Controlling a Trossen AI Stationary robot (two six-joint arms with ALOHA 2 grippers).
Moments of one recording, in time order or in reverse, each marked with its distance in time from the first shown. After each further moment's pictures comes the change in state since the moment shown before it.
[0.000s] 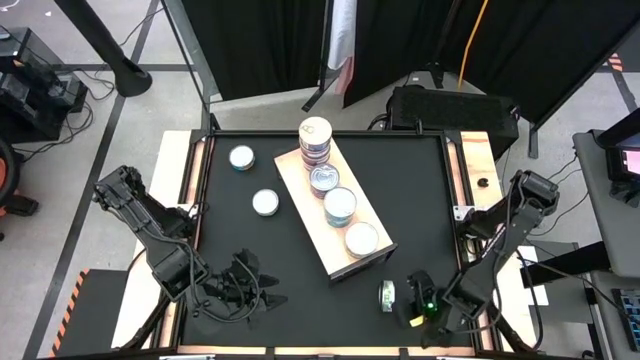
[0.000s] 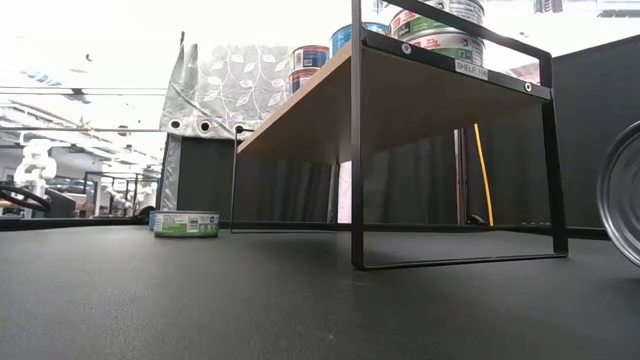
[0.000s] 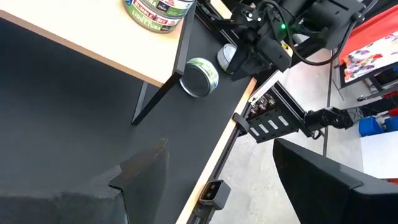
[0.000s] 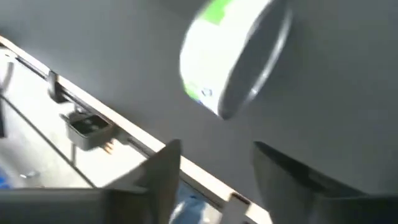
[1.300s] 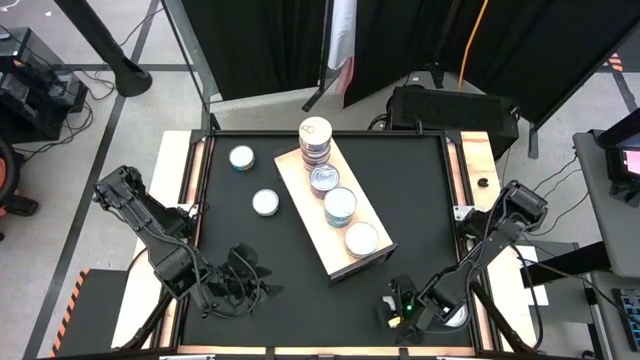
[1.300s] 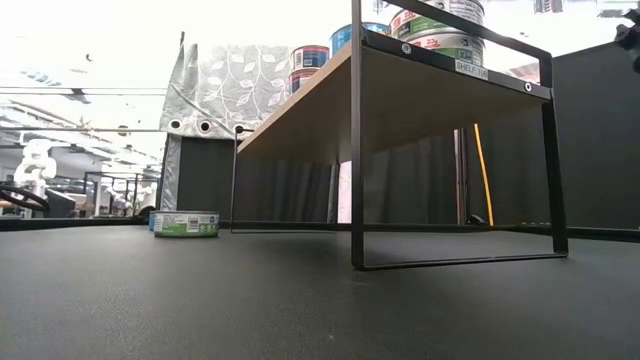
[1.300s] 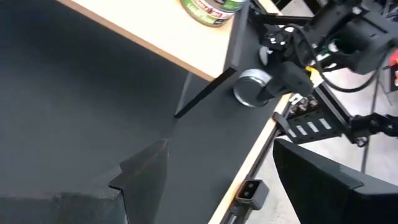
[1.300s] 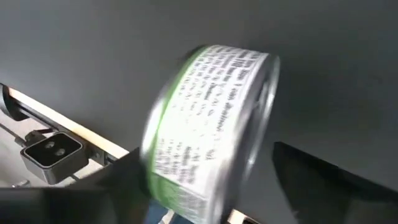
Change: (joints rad) left arm 0.012 -0.001 0.000 -0.189 0.006 -0.128; right arm -0.105 0.163 0.001 0.154 -0.156 -0.001
